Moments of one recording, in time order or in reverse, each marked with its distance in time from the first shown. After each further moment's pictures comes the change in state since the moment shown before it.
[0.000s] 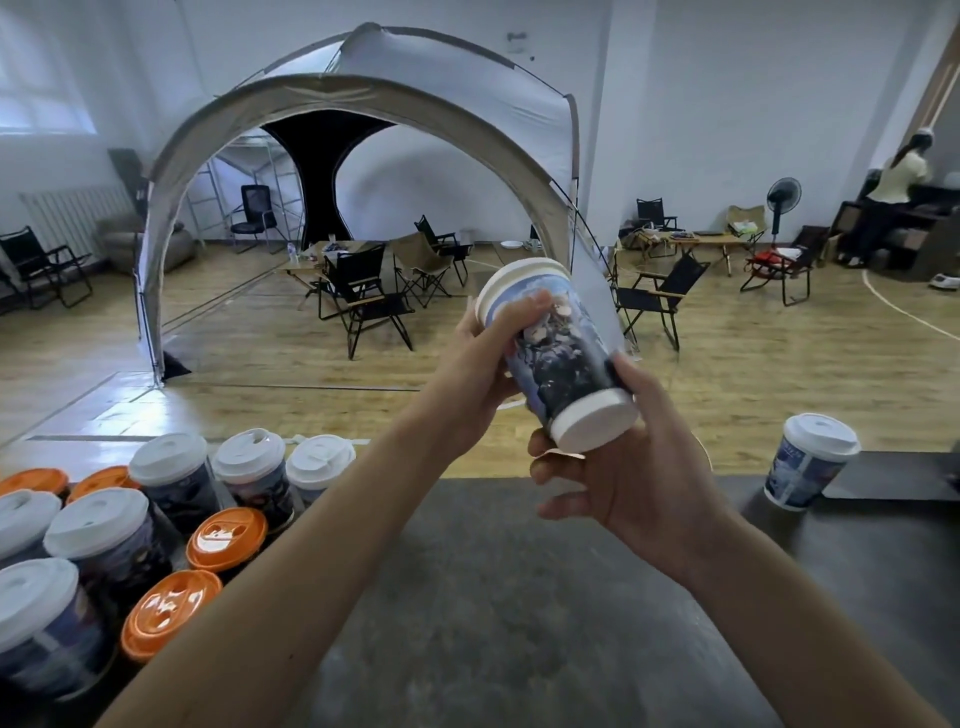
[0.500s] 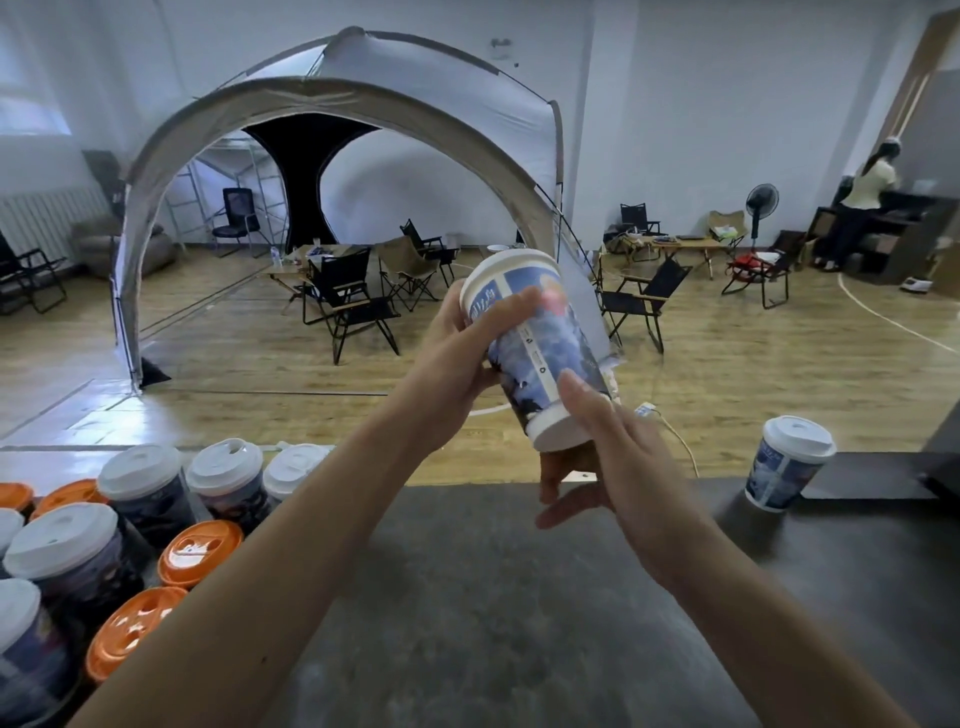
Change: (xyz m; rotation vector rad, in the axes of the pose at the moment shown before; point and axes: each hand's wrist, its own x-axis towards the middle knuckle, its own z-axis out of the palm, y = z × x) left_hand 0.009 0.008 -0.001 -0.026 -0.034 0.076; right_hand -0.007 -0.003 0.004 -0.441 0.227 -0.212
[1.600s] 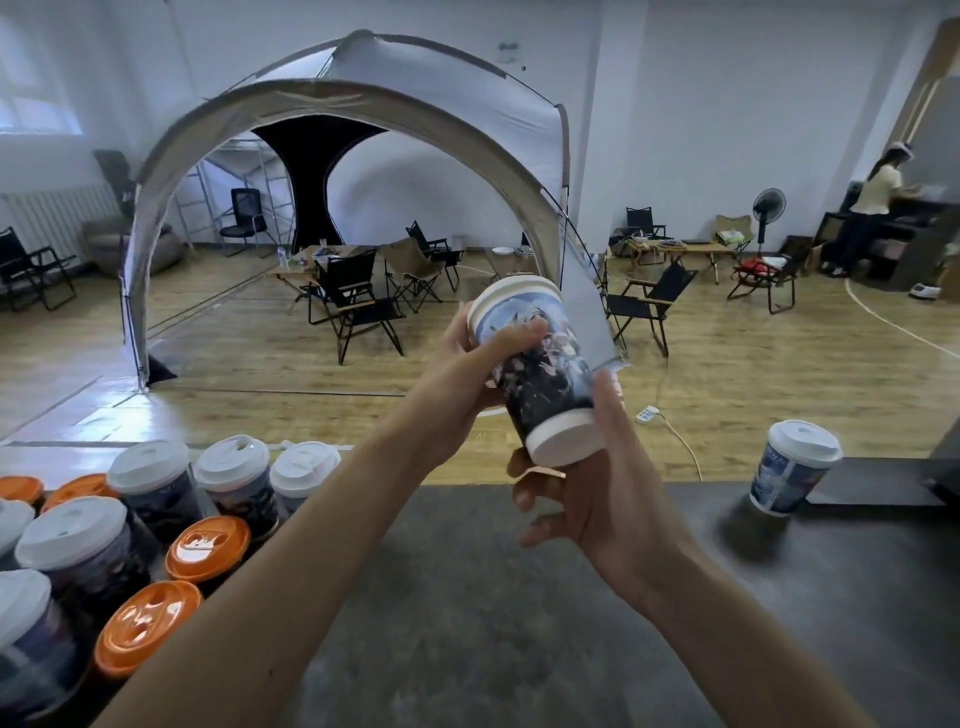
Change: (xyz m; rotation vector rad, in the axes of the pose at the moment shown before) left_hand -0.014 -0.007 0.000 0.053 0.055 -0.069; right_hand 0.000 0.015 0.013 0.425 -0.115 0.212
